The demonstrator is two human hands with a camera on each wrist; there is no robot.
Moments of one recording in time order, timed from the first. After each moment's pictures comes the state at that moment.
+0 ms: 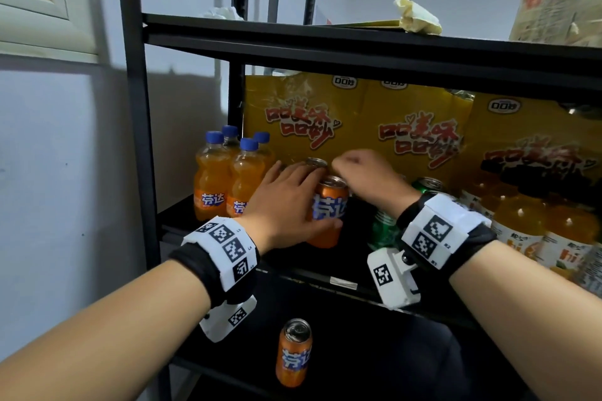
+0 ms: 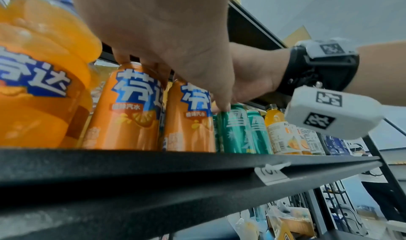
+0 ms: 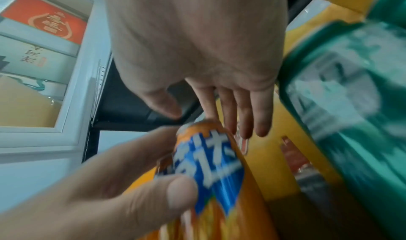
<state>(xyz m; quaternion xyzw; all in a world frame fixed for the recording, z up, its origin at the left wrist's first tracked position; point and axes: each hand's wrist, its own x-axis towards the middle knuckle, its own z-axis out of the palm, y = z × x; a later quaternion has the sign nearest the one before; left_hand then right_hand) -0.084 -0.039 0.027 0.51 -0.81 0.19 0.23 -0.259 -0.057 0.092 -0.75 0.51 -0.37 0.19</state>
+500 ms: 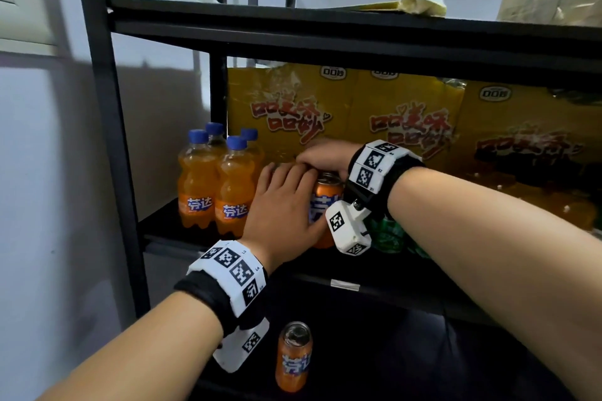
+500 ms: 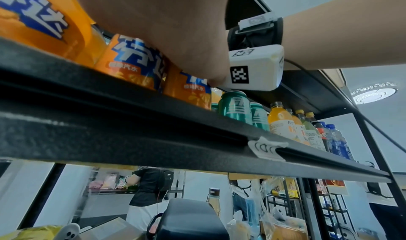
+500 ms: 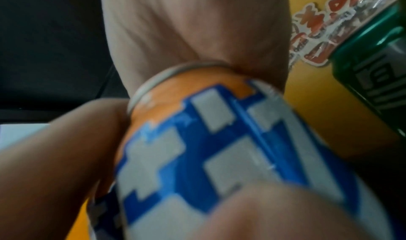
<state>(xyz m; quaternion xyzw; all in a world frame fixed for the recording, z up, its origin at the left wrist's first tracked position) -0.095 -0.045 0.006 0.49 -0.77 0.22 0.34 -0.203 -0.111 0.114 -0.74 0.59 -0.20 0.25</state>
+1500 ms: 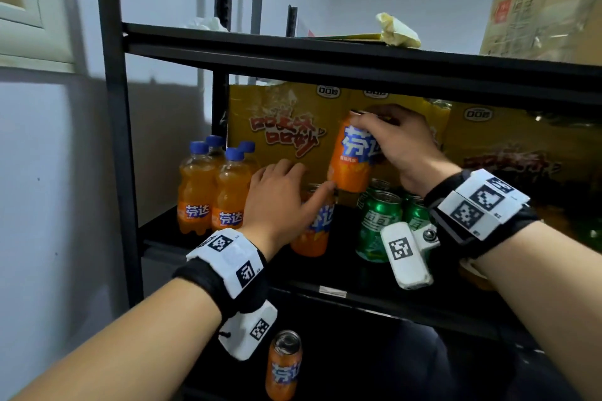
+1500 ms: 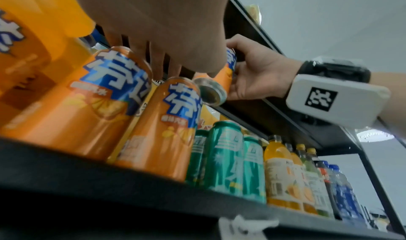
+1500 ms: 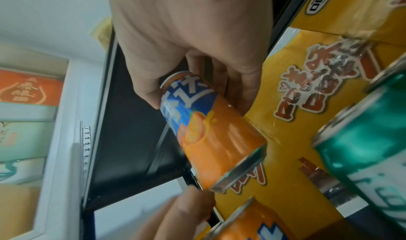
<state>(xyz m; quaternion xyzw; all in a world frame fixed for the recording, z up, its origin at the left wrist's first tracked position) -0.106 -0.033 0.045 0.53 -0.73 0.11 0.42 -0.293 -0.059 0.142 -0.61 0.44 -0.61 0.24</state>
